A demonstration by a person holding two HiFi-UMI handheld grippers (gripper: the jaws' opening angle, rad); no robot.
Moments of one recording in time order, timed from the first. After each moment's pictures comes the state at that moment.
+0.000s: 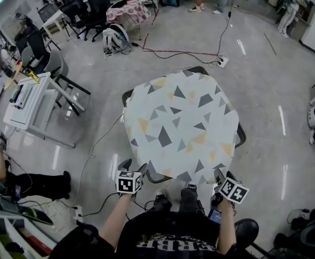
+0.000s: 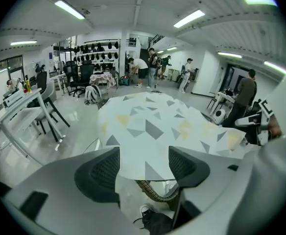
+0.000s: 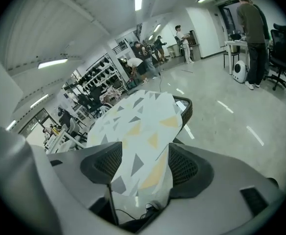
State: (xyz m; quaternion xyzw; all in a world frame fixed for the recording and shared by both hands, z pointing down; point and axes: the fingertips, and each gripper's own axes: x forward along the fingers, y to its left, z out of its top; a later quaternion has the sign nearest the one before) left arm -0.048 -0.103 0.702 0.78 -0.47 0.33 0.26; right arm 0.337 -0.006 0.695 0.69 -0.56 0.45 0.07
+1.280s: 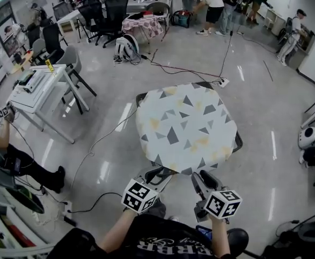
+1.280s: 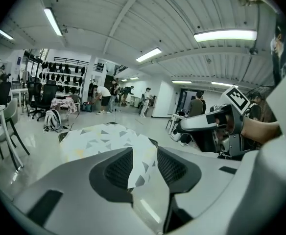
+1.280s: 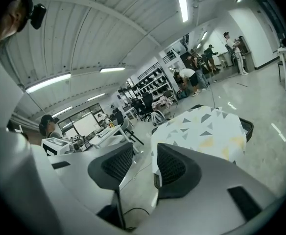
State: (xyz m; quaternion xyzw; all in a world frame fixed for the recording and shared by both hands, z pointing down) left arm 0.011 0.038 0.528 0.92 -0.30 0.17 0.17; right arm 0.123 0.053 0.496 0.53 -0.78 0.33 0.01
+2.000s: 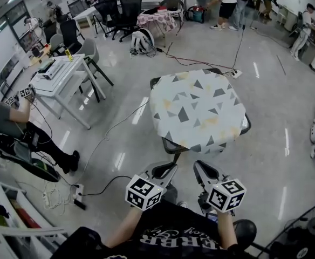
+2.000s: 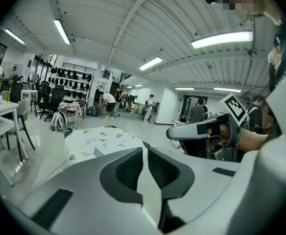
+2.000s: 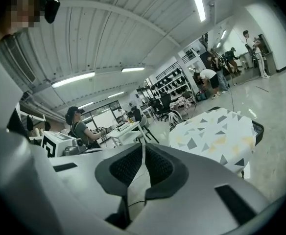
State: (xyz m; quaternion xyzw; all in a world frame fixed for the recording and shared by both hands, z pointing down) left arm 0.021 0.168 0.498 0.92 -0.34 0.13 0.16; right arm 0.093 0.167 0.478 0.43 -0.85 0.29 0.03
